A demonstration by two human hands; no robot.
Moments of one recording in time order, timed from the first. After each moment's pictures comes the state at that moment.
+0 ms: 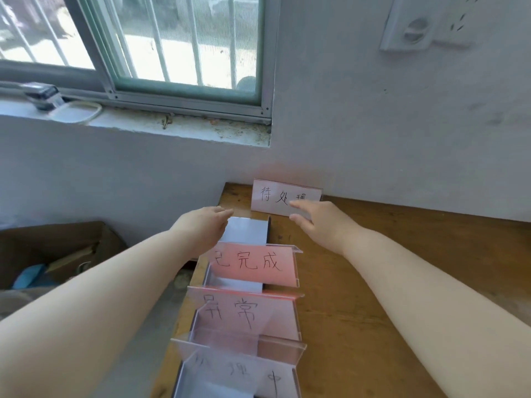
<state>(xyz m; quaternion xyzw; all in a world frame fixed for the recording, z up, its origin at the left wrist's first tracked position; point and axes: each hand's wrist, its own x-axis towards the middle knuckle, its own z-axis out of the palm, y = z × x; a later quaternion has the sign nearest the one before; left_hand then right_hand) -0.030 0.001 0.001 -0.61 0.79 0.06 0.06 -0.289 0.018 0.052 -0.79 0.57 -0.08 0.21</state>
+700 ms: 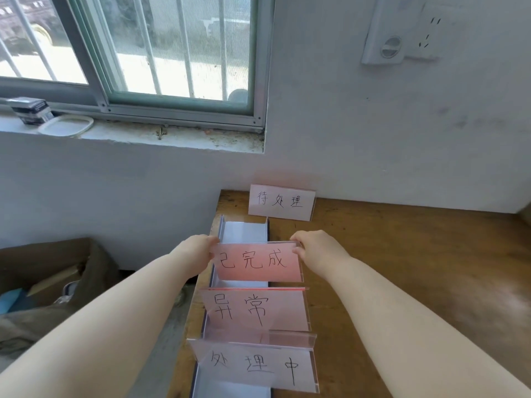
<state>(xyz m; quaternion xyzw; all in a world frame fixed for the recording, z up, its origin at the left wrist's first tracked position) 0.001 0.015 -0.046 -0.63 0.75 0.17 0.07 -0.266 0.060 0.009 -0.74 0.65 -0.03 0.17</state>
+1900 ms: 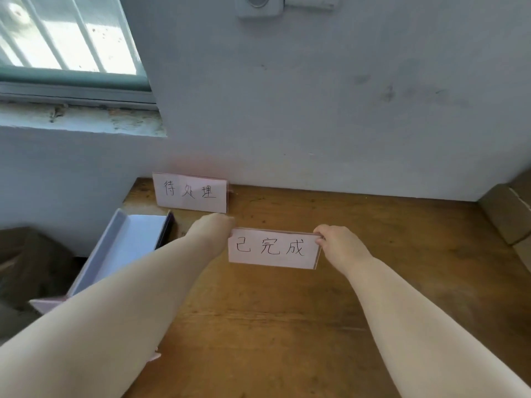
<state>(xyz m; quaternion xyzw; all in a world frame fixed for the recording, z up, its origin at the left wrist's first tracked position) -0.302 -0.023 -0.034 -0.61 0.77 0.09 0.12 -0.570 0.021 -0.033 -0.71 0.68 -0.02 0.17</state>
